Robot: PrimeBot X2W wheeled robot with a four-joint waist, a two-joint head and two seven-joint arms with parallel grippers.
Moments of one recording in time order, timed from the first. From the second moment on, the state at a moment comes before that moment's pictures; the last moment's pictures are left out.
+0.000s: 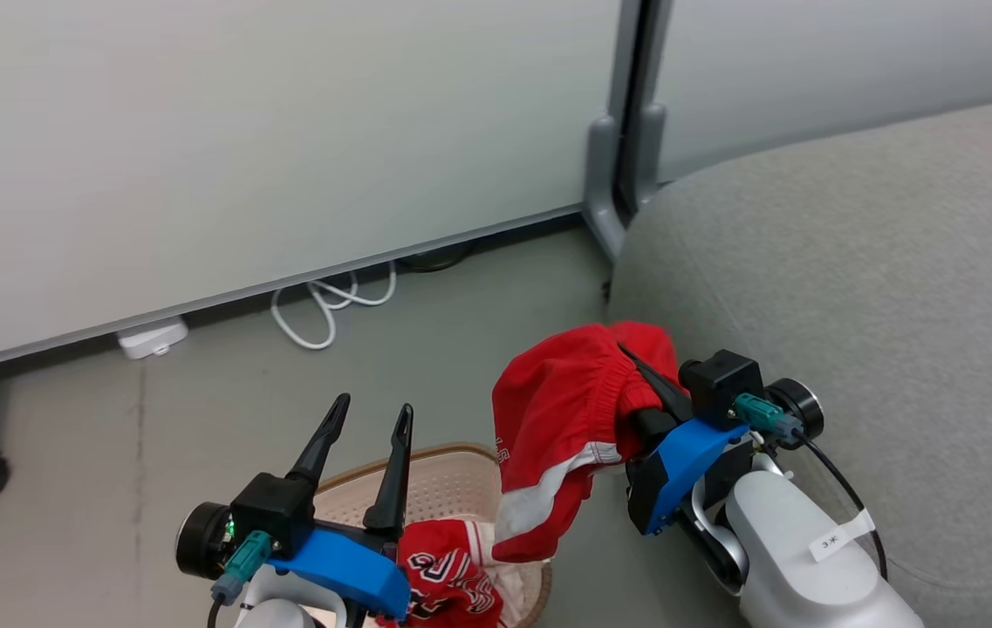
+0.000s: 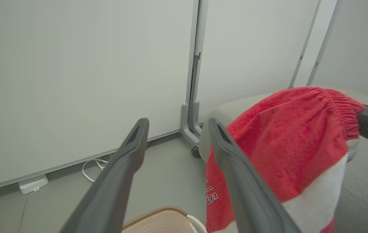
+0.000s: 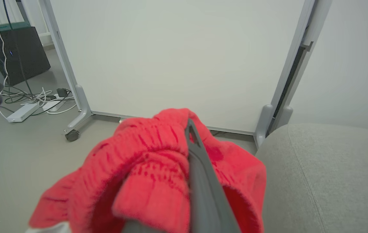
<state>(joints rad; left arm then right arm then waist) -0.15 0.08 -0.32 0.35 -0.26 -0.10 -0.26 -0.55 -0.05 0.43 0.75 0.22 0.13 -0.26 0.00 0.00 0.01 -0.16</state>
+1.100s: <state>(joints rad) -0.18 0.06 -0.23 0.41 -0.22 -0.12 -0.26 -0.52 -0.05 0.40 0.72 0.22 0.13 -0.26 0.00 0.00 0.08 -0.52</state>
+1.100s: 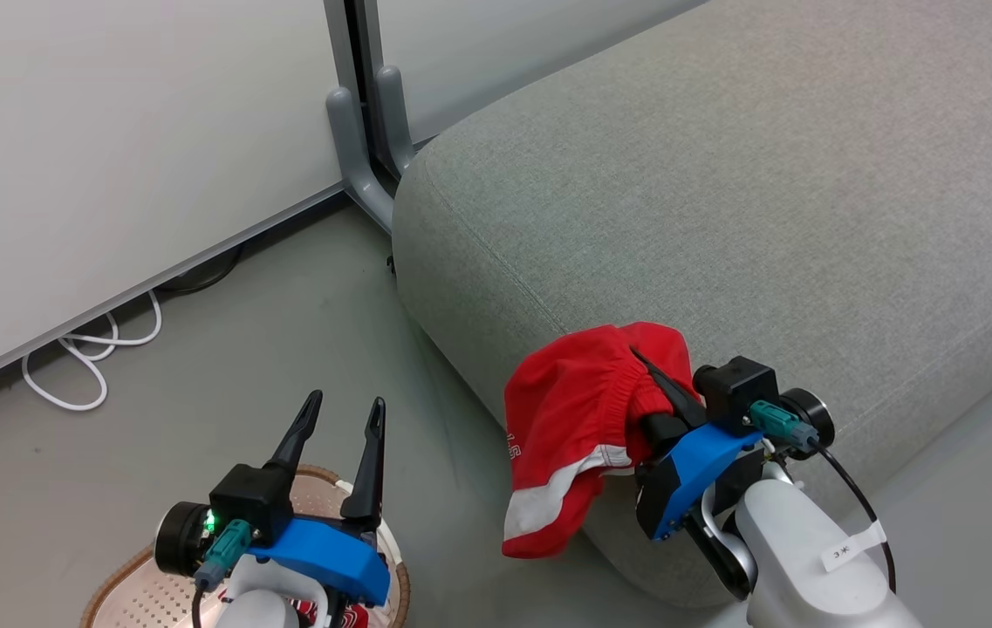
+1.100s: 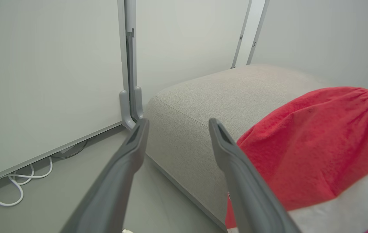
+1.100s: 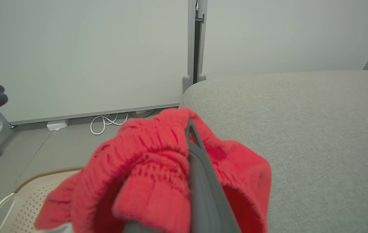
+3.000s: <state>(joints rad) -0.36 0.24 -0.31 0.05 -0.16 -0.12 -0.24 -1.04 -0.32 -0.47 0.92 0.15 0.13 -0.26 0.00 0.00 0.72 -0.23</state>
